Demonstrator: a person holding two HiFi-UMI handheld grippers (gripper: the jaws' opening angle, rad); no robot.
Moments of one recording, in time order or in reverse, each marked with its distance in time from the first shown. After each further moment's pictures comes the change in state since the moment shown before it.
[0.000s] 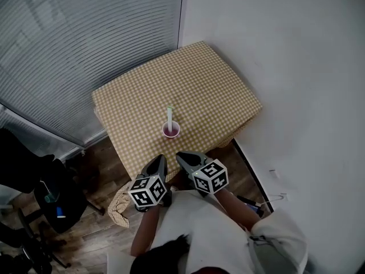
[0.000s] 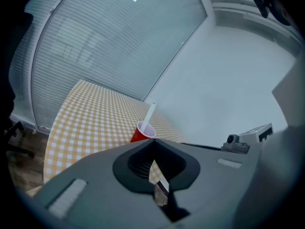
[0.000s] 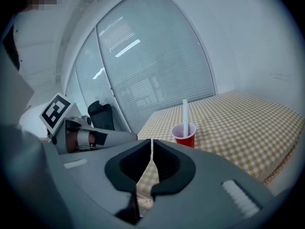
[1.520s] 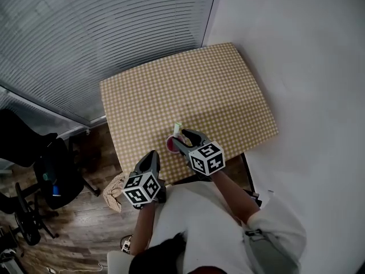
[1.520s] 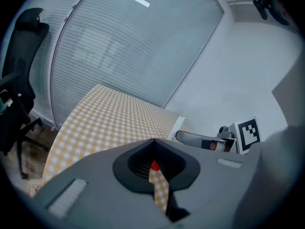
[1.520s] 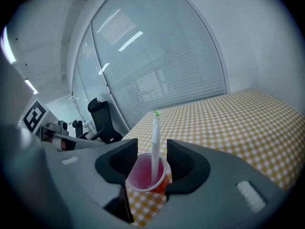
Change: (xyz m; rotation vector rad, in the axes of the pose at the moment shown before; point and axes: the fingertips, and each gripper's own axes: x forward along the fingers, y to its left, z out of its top) left arm 0.050 0.051 0.044 -0.099 -0.062 0.252; right arm 0.096 -0.099 0.061 -0.039 0.094 0.107
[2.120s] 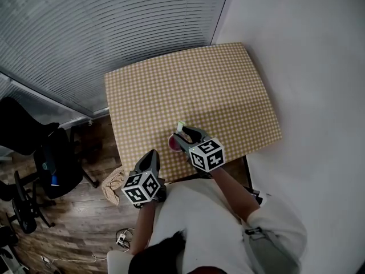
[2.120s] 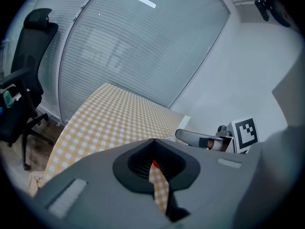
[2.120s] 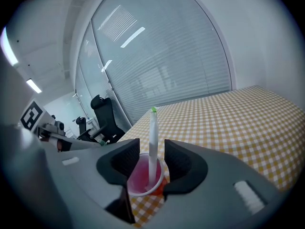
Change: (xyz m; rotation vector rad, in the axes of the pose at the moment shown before) left arm -0.003 0.012 -0.007 -0.054 -0.008 0.061; right arm 0.017 -0.003 -0.003 -0.019 0.048 0.040
